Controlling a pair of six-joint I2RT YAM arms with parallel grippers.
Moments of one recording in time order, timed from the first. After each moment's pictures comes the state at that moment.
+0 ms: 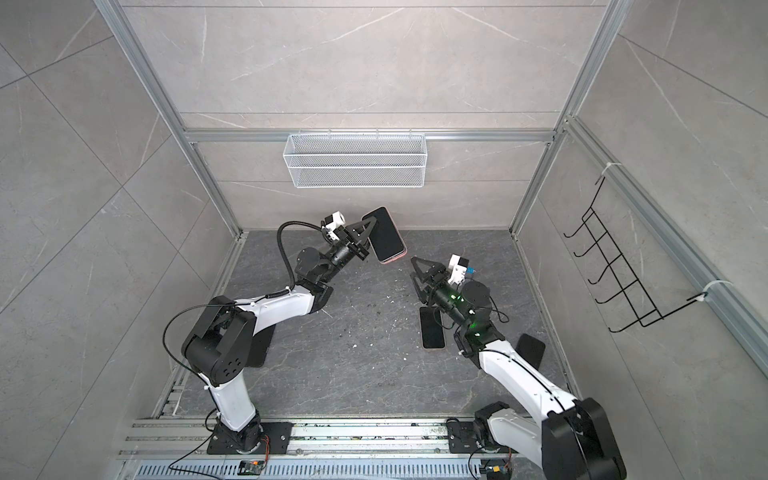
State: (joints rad) left arm -0.58 1.81 1.15 1.16 0.34 -1.72; right arm 0.34 1.06 0.59 0.49 -0.36 1.43
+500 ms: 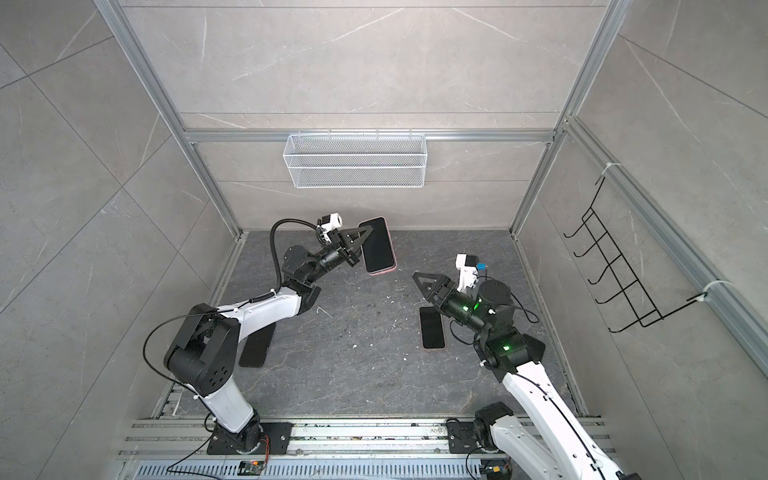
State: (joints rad) left arm -0.53 1.74 1.10 1.08 0.56 -1.69; right arm 0.33 0.84 0.75 -0.03 -0.49 1.02
